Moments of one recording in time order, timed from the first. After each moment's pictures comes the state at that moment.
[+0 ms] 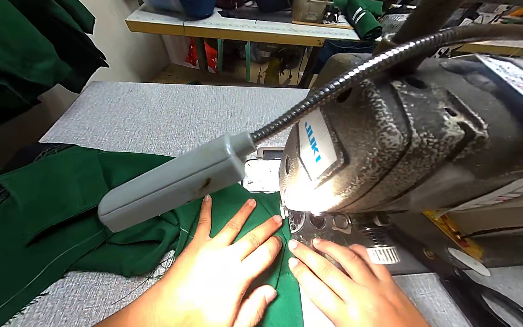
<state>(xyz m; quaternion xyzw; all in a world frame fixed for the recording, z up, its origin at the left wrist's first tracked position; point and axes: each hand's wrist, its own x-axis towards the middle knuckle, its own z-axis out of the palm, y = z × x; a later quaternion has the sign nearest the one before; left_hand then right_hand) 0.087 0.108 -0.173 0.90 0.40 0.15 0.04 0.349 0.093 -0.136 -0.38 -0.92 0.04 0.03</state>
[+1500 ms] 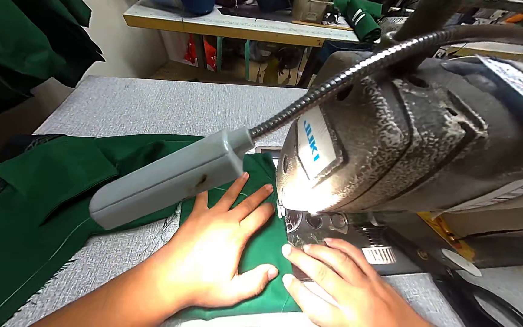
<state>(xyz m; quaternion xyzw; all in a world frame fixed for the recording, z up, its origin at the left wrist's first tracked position) 0.091 0.137 -0.166 0.88 0.45 0.11 0.05 0.362 0.102 -0.148 -0.29 -0.95 0.07 0.09</state>
